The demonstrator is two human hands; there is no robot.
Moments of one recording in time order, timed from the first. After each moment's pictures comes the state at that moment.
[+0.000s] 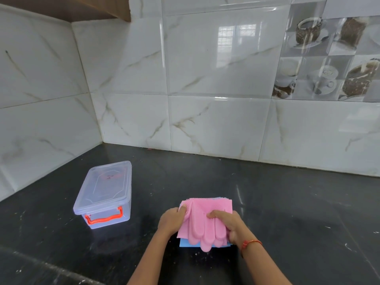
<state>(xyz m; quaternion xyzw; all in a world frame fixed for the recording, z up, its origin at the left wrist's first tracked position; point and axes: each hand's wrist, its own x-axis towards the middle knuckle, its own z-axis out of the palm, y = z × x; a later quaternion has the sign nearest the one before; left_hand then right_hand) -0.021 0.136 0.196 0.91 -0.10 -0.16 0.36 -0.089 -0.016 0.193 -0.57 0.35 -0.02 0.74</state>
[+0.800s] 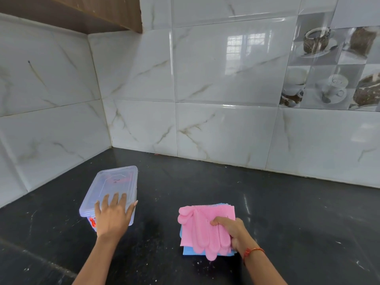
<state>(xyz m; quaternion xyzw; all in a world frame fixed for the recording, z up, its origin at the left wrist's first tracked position) 0.026 0.264 0.200 0.98 -0.05 0.20 0.04 -0.084 -0.021 0.192 -0.59 0.34 0.00 0.73</state>
